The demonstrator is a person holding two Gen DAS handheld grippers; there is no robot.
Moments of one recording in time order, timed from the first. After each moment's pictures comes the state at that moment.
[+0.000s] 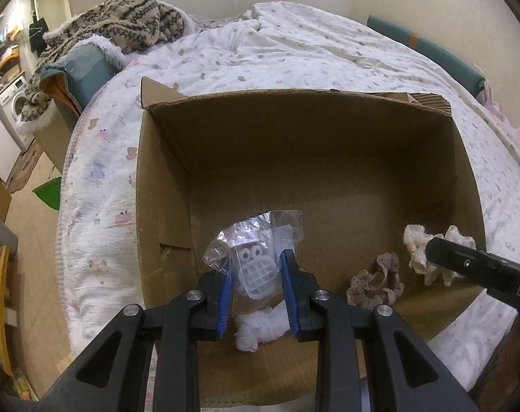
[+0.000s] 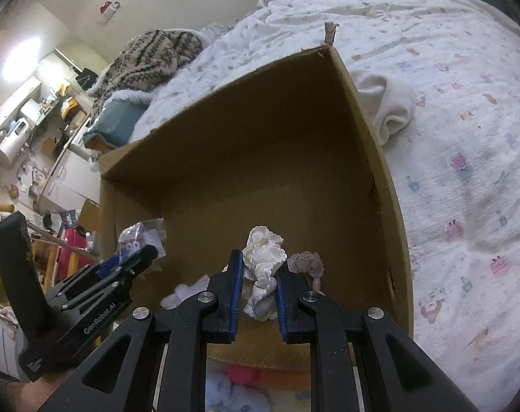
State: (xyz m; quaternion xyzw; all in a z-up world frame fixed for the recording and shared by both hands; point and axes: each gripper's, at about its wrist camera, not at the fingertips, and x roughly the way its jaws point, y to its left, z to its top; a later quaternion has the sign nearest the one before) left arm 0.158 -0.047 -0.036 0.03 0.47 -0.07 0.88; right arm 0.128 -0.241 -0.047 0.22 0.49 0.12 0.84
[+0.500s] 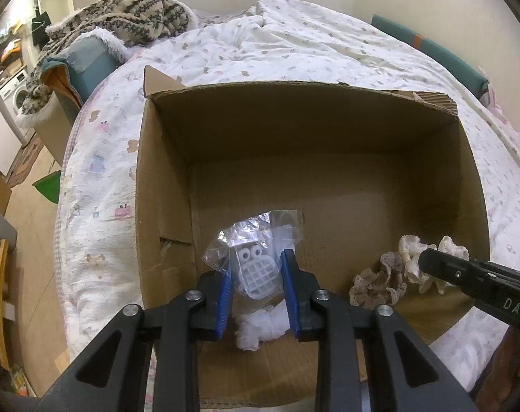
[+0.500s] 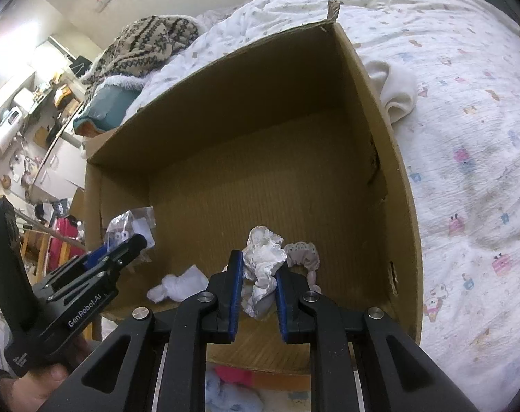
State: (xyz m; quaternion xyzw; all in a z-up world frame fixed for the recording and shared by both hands) left arm 0.158 -0.045 -0.041 0.03 0.48 -0.06 0.88; right arm 0.135 -0.229 -0.057 0.20 0.51 0.12 0.83
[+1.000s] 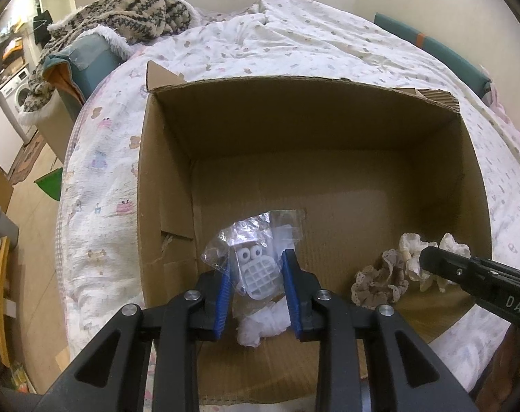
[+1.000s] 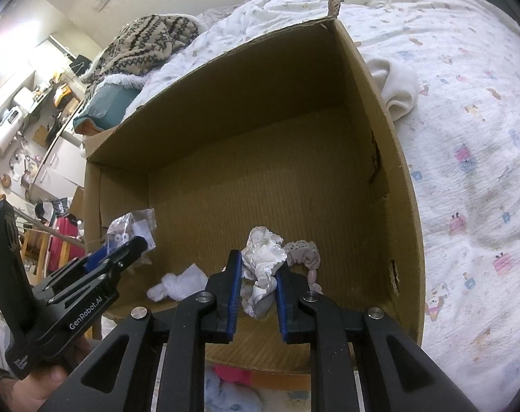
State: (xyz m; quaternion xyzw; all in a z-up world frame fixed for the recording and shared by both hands) left arm 0.157 -0.045 -0.042 0.03 0.48 -0.06 0.87; right arm 0.138 -0.228 -0.056 0.20 0.51 0.12 0.83
